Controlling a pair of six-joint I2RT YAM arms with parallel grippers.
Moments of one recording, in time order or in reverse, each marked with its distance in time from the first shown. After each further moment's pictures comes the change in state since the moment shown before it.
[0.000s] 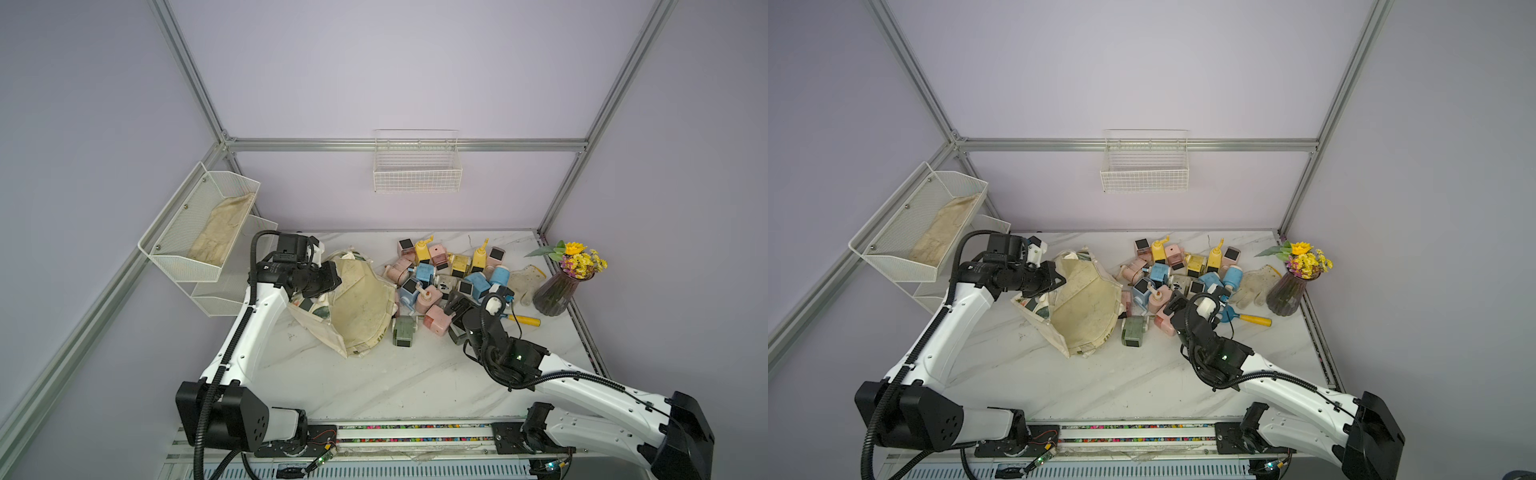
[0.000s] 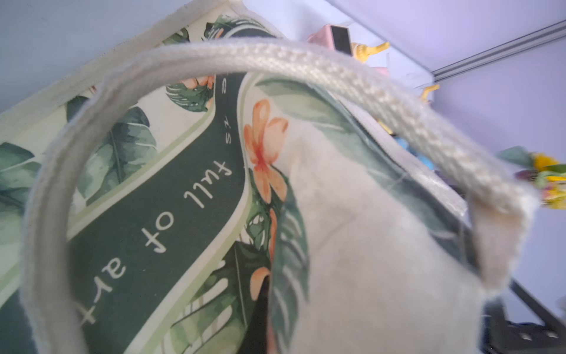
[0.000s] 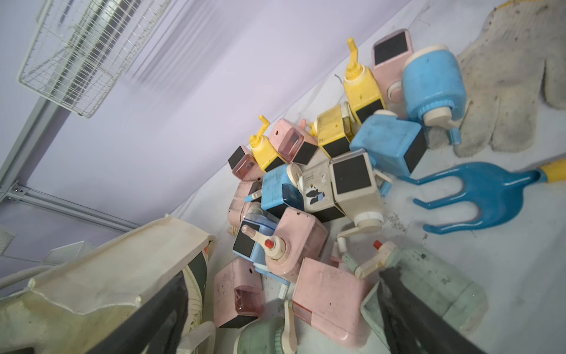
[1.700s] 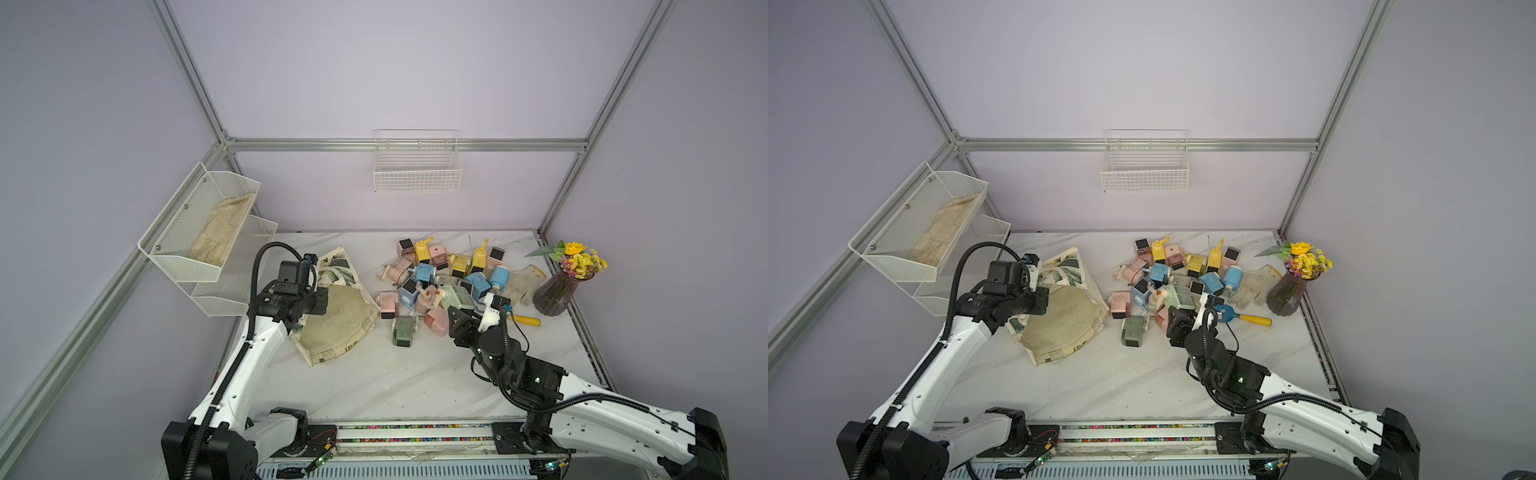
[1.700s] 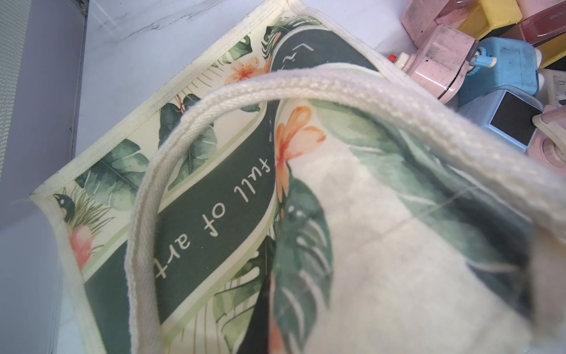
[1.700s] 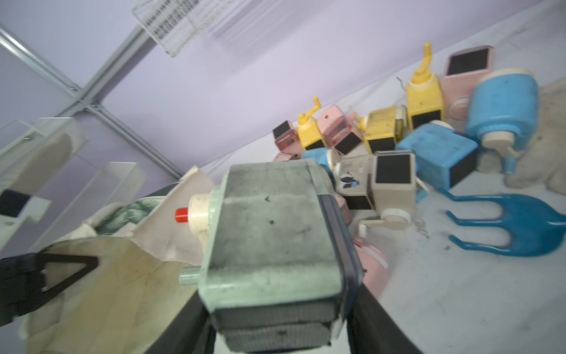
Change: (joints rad) left arm -0.071 -0.231 -0.307 0.120 -0.534 0.431; right arm 0.120 -0.180 -0.144 0.047 -0.050 -0.180
